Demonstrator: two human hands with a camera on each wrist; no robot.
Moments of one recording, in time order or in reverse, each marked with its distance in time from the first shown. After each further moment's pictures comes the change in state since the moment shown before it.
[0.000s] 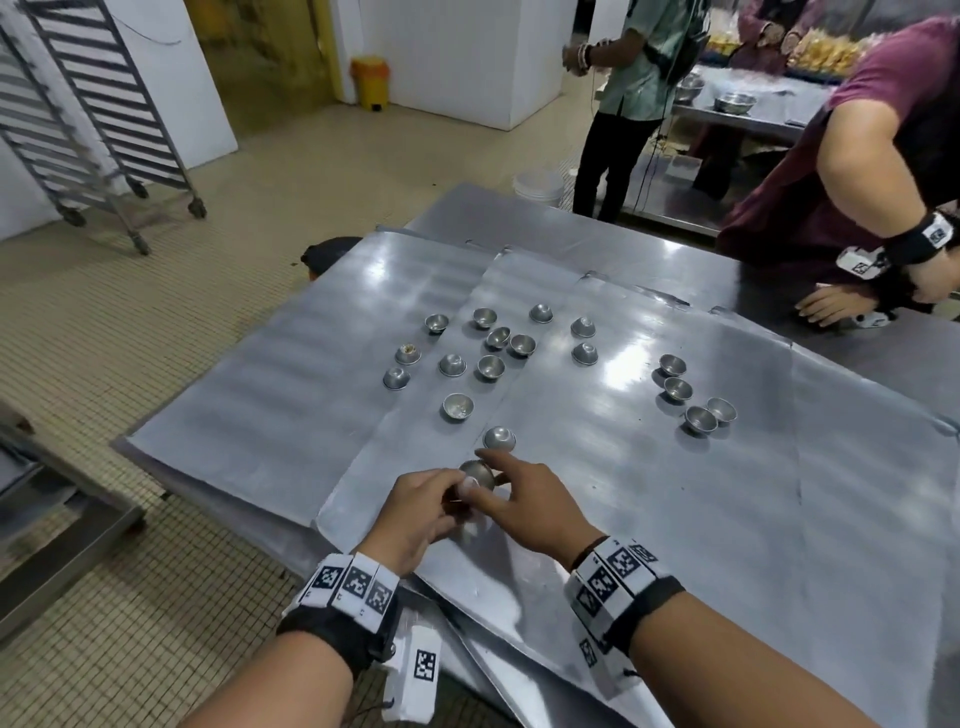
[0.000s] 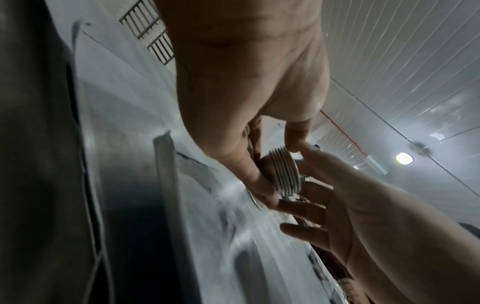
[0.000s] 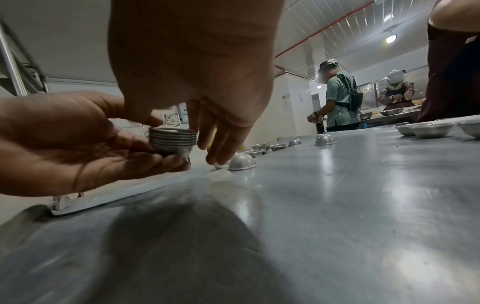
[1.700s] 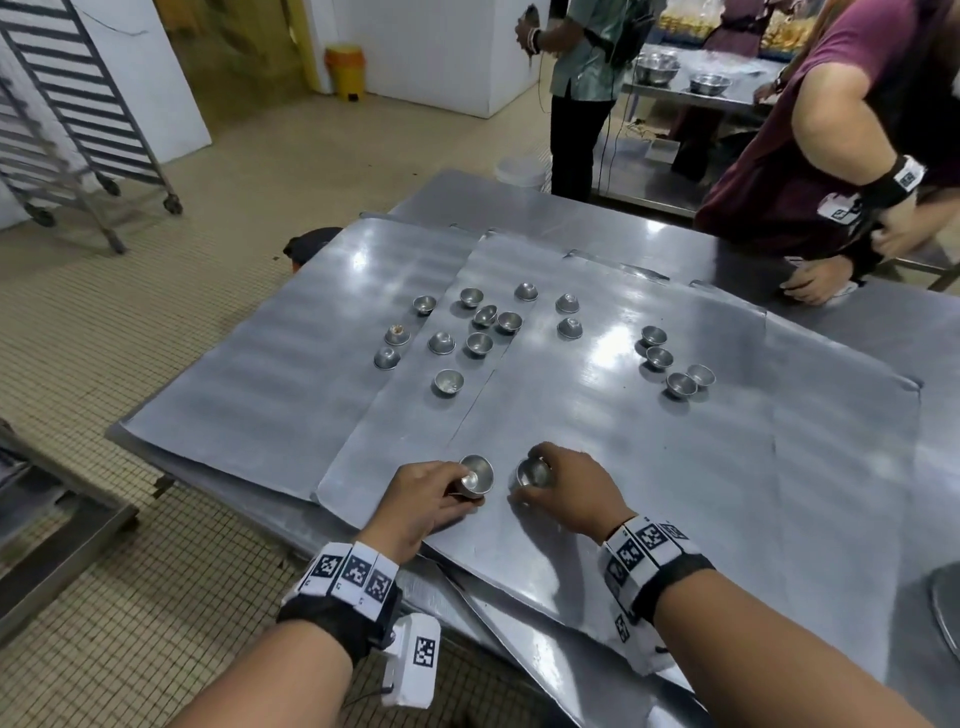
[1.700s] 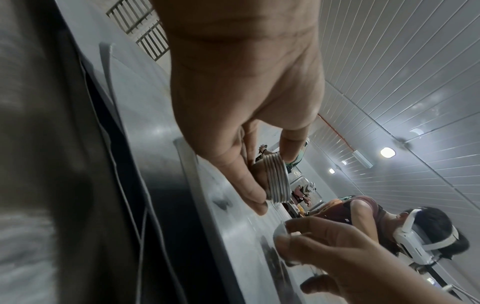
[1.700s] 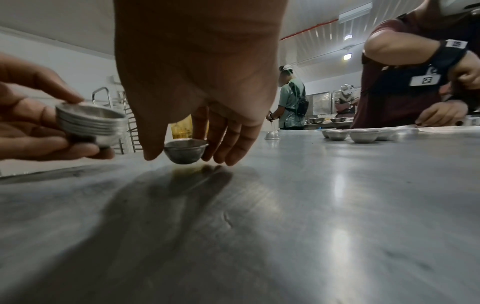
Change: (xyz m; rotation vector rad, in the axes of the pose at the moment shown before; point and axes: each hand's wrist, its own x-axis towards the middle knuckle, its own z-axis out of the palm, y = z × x) left_hand -0.021 -0.018 -0.007 0.052 -0.062 -0.019; right_hand -0.033 0.041 -0.017 -0.237 0.007 0.201
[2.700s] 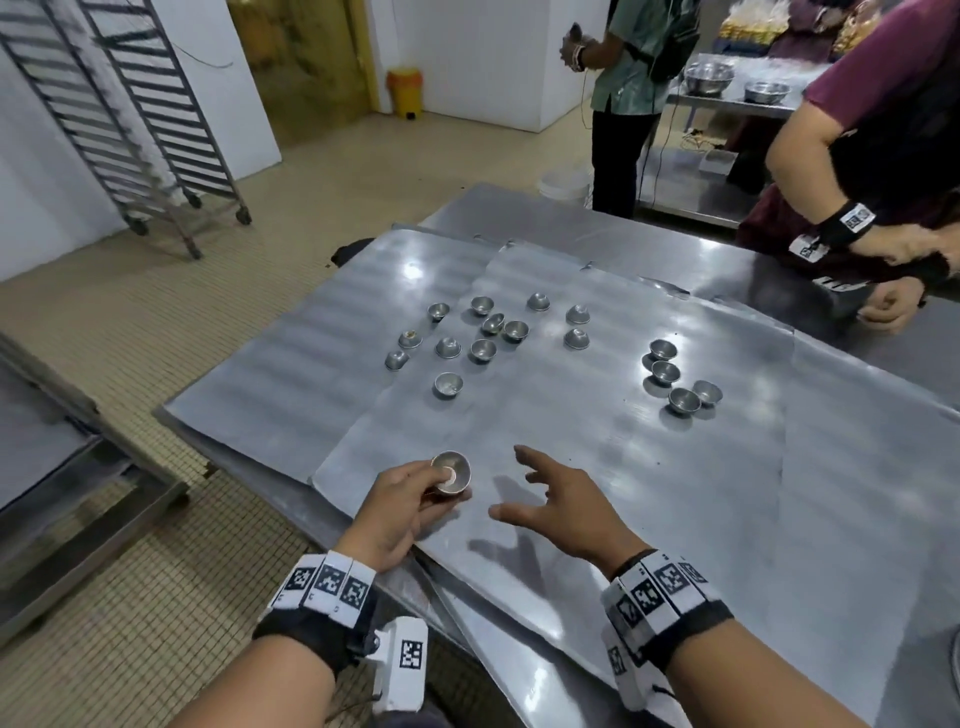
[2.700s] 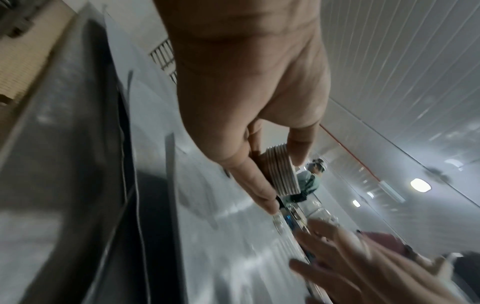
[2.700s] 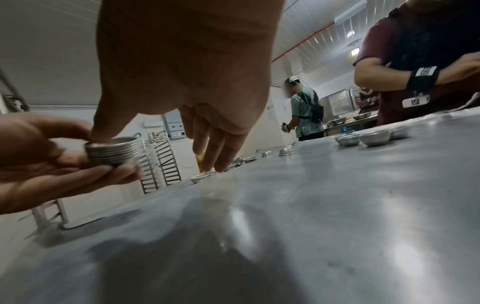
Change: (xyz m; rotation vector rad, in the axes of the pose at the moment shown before) left_hand -0.034 -0.005 0.028 -0.134 0.112 0.084; right_hand -0.037 0.021 -0.028 0.354 -0.111 -0.177
